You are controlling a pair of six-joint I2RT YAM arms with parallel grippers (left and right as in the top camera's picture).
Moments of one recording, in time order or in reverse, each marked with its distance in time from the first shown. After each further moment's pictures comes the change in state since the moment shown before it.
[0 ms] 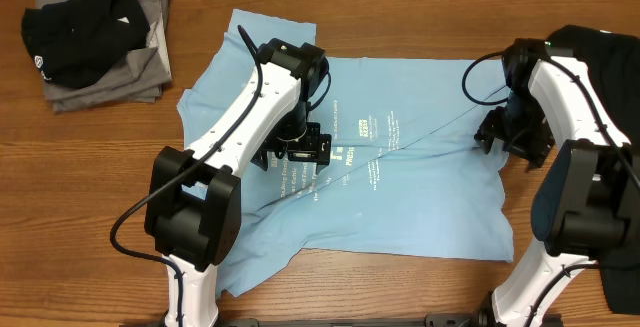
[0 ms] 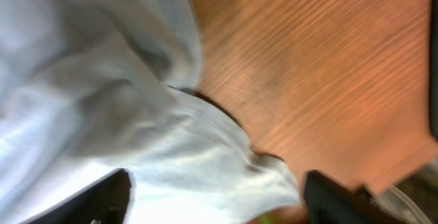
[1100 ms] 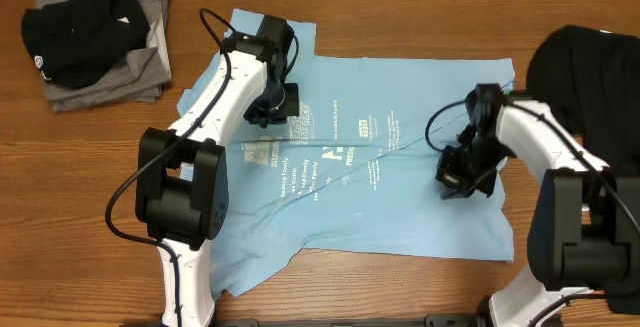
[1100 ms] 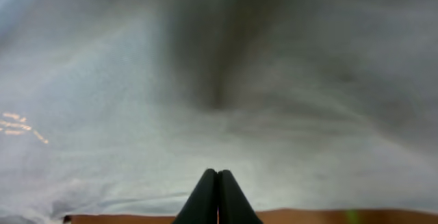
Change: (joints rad) left arm 0.156 0.082 -0.002 0.417 -0.027 0.050; right arm 0.139 -0.171 -0.426 0.253 -0.454 -0.140
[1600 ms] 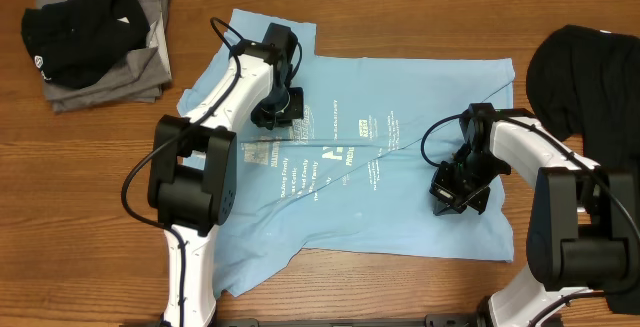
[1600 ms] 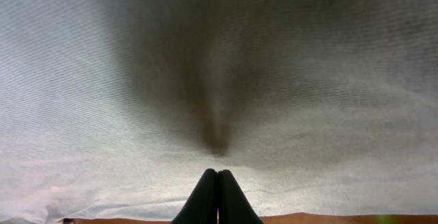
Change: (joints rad) left arm 0.003 0.109 0.000 0.097 0.032 0.003; right arm 0.006 0.000 -0.114 0.063 -0.048 0.068
